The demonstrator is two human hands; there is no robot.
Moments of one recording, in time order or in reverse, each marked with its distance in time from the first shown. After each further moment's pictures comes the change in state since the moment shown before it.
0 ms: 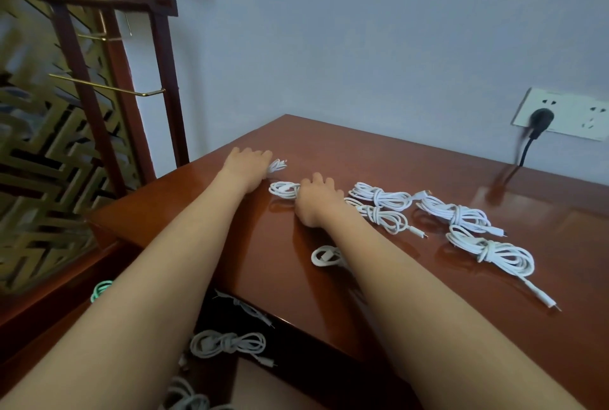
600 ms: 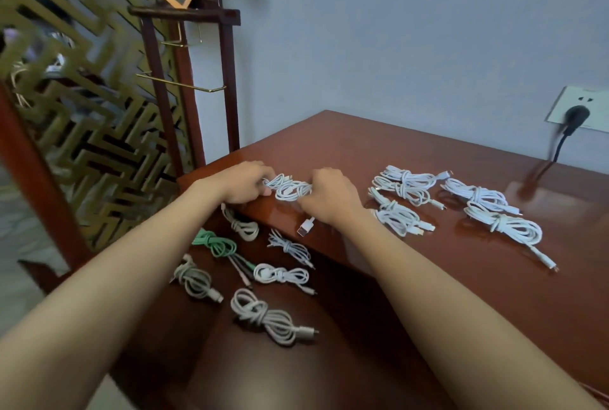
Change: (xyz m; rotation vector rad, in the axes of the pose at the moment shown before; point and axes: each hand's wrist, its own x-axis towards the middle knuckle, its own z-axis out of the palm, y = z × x) left_hand -0.139 -0.054 -0.011 -0.455 -0.112 0.066; right_hand -0.082 -0.048 -0.001 0.192 0.197 -0.164
